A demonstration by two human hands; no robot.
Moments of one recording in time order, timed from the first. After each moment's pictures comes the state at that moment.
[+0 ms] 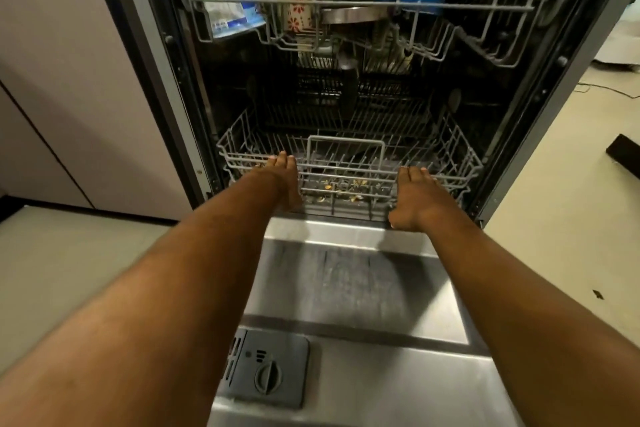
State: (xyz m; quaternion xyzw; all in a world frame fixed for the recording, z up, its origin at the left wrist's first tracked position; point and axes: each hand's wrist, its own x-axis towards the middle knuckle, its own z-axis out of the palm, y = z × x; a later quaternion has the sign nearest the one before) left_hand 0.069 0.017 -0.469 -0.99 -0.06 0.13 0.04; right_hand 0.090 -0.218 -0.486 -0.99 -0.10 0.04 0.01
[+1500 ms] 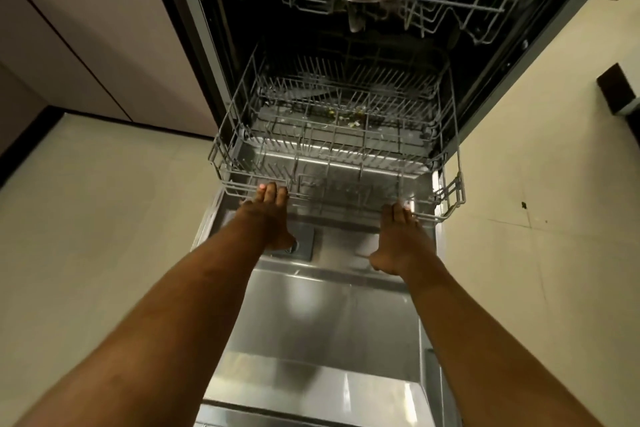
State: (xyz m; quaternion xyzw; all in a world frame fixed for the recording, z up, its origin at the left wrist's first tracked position) left_hand -0.136 -0.003 -0.427 -0.93 -0.04 0.36 -0.01; right_hand -0.121 -0.241 -0.429 -0.96 -0.10 0.25 0.00
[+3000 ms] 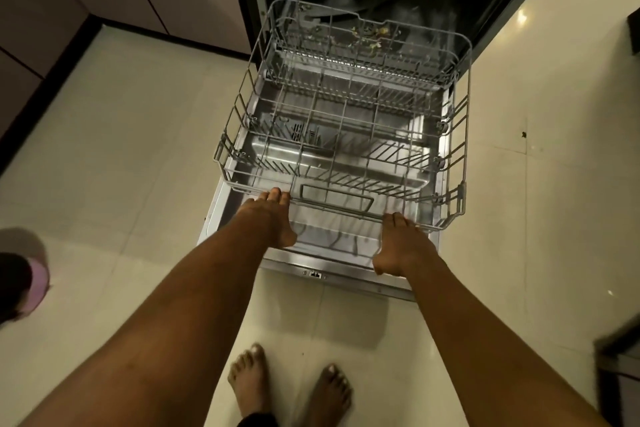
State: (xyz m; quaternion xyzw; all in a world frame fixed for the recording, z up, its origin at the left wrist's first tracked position) left_hand -0.368 -0.031 -0.388 -0.90 -0.04 0.43 -0.05; right_hand -0.341 -0.271 -0.393 -0.92 -0.12 0.36 -0.03
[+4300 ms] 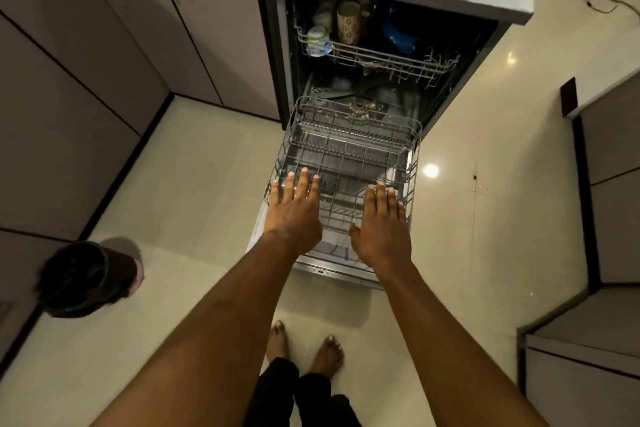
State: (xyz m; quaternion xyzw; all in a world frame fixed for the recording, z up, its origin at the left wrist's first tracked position) left_hand -0.429 -0.073 -0.023 -0.97 -0.08 0.22 -0.07; right_hand -0.397 -0.229 -0.043 -0.98 -0.13 0.16 0.07
